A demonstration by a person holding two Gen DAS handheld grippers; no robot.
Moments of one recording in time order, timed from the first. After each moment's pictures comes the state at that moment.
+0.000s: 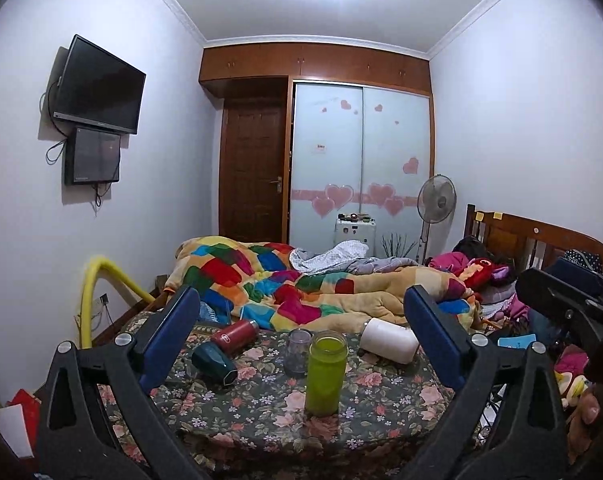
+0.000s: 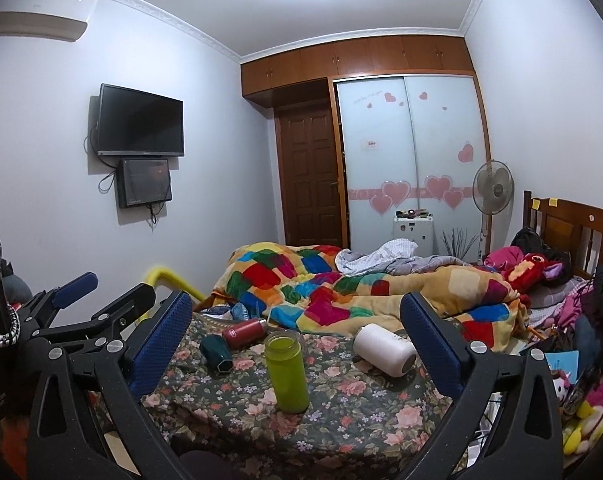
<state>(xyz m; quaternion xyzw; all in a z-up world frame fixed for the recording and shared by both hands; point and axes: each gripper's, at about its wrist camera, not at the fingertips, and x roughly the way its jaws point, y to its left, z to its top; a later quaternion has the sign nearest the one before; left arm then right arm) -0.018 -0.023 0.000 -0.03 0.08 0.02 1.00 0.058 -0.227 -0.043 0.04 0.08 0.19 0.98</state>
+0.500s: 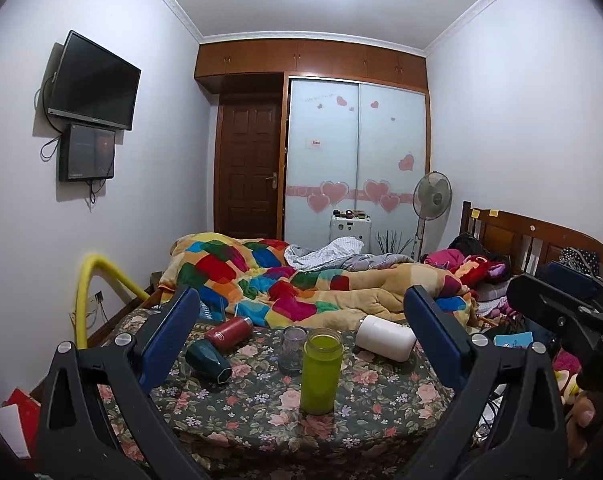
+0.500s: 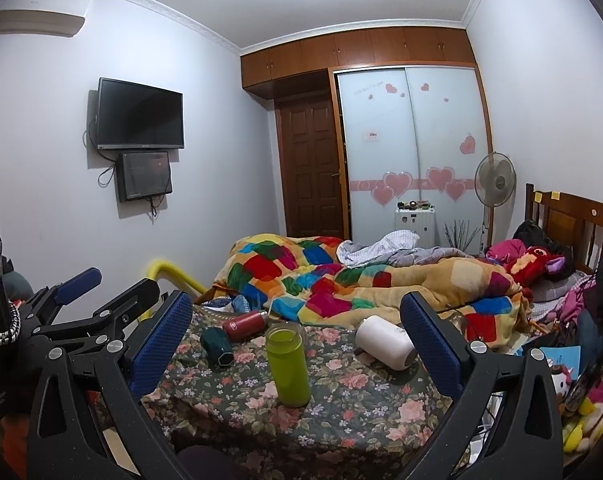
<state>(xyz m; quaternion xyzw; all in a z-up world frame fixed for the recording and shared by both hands) -0.012 -0.022 -0.005 -0.03 0.08 0.01 1.00 0.062 -0.224 -0.044 0.04 0.09 0.19 0.98</state>
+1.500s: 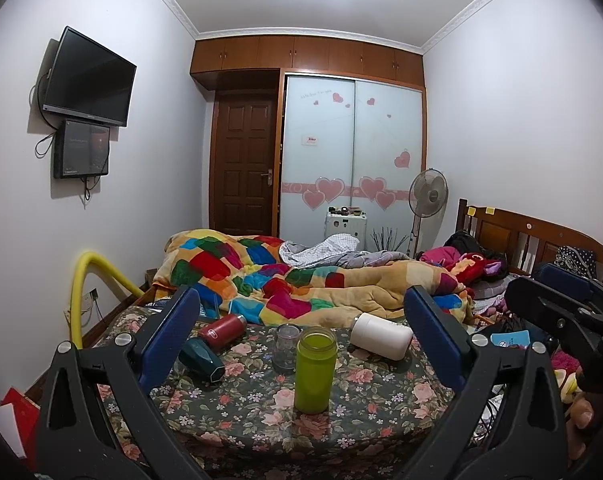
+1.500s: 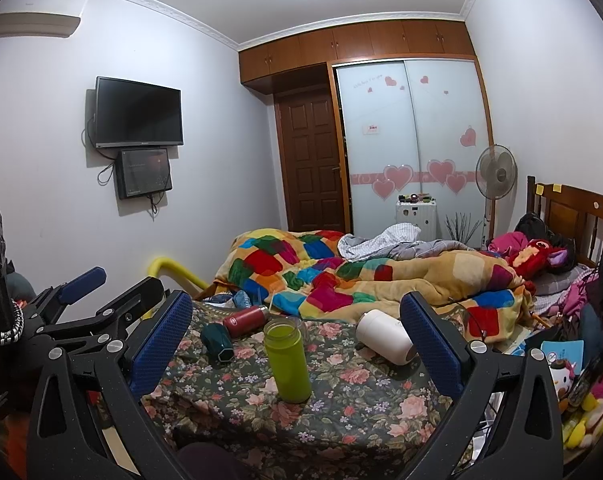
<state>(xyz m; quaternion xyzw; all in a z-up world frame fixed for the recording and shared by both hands) -0.006 -0.026 -0.009 -0.03 0.09 0.00 1.00 0.066 -0.223 -0.045 0.04 0.10 0.19 0.98</state>
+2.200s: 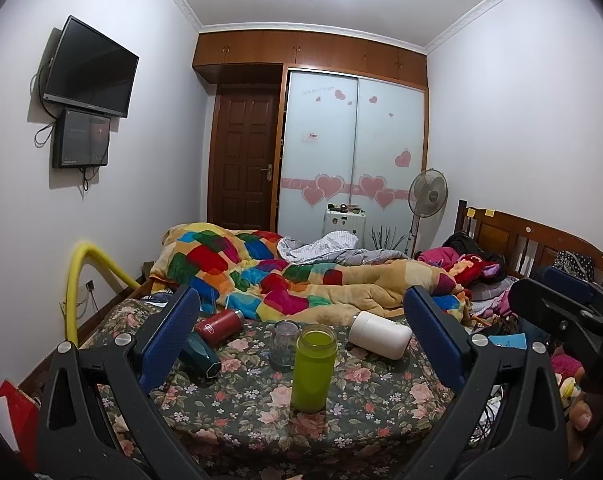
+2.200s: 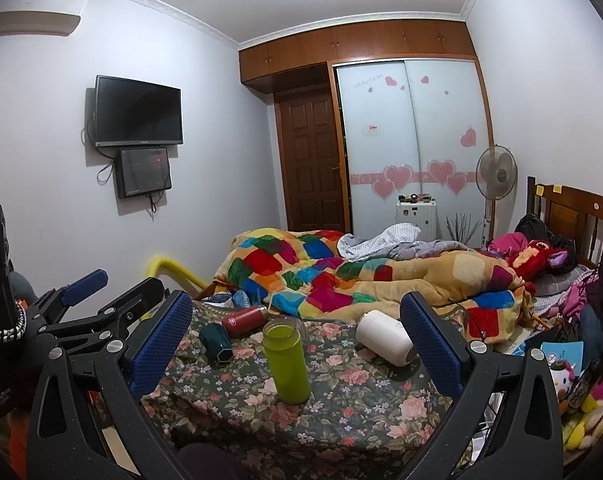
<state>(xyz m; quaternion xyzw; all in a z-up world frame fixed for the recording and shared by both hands) -0.001 -0.023 -0.010 -0.04 0.10 0.00 0.99 0.070 -0.217 -0.046 0.04 0.11 0.19 0.98</state>
